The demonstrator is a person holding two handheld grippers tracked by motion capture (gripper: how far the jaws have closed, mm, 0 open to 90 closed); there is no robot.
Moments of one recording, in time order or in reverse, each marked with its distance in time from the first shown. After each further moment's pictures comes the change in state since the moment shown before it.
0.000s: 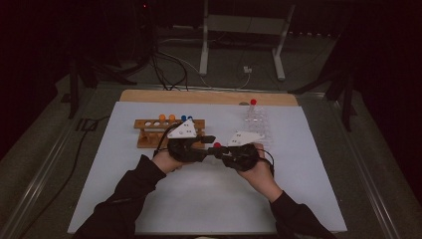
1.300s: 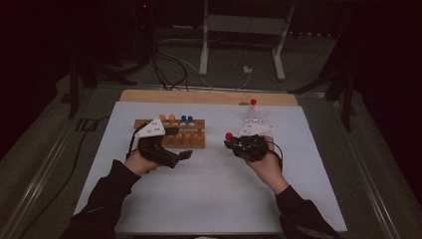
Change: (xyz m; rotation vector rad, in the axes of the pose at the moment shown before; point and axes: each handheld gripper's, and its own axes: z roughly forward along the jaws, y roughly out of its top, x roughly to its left) left arm 0.017 -0.023 -0.063 -0.009 0.106 -0.069; right arm -0.033 -0.005 -0.005 0.013 -0.109 0.050
